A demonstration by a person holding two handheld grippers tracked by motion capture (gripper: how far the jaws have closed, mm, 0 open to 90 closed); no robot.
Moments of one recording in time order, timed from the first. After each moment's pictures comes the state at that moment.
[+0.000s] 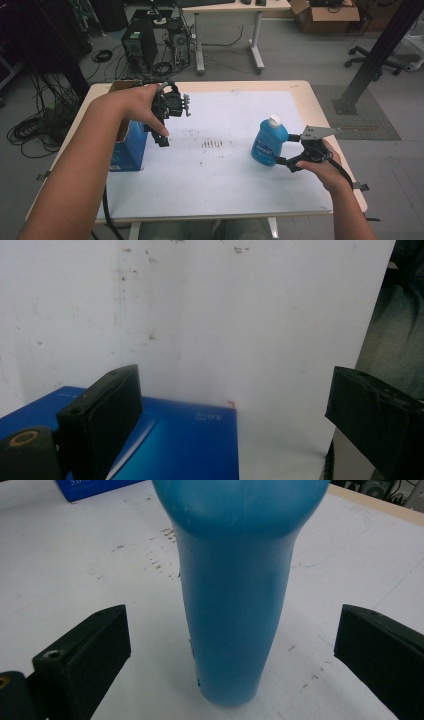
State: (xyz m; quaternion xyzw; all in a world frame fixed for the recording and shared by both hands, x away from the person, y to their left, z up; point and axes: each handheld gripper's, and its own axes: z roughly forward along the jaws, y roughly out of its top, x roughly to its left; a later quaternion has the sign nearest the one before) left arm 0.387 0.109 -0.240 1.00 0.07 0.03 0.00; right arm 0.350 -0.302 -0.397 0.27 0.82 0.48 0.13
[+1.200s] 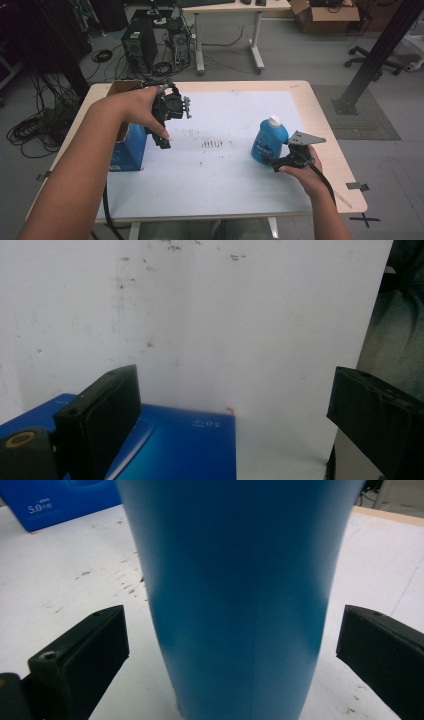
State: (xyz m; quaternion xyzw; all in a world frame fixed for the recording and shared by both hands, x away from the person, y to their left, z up) left arm 0.382 0.109 -0.242 1.00 0.06 0.03 0.01; right arm 0.357 -0.275 -0.436 0.32 0.78 0.52 0.17
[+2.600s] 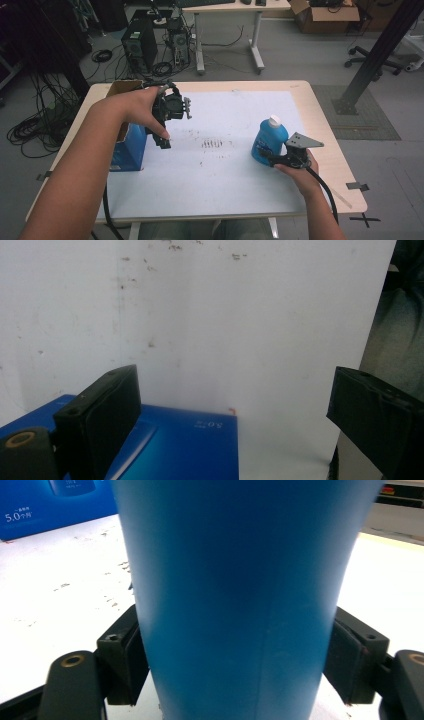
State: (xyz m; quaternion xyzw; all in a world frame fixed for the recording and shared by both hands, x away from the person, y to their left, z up) left arm 0.383 0.108 -0.244 1.00 0.06 0.04 0.01; right arm 0.356 -0.268 -0.443 0.31 0.76 0.53 0.21
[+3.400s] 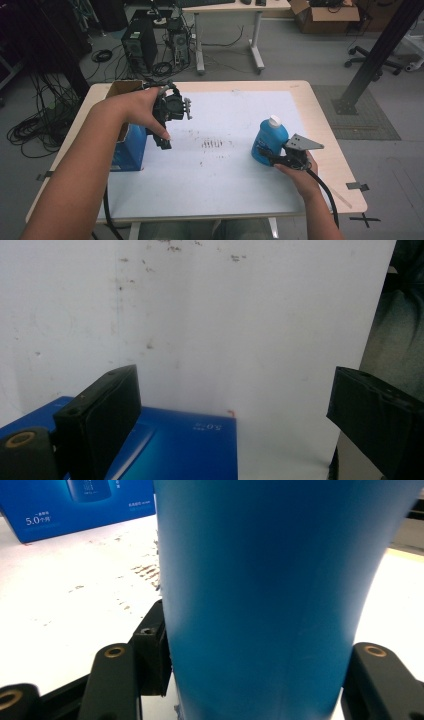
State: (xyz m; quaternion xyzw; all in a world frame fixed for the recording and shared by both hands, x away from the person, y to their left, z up) left arm 0.384 0.108 -0.246 1.00 0.06 0.03 0.01; right arm 0.354 -0.268 -0.444 0.29 0.75 0.55 0.21
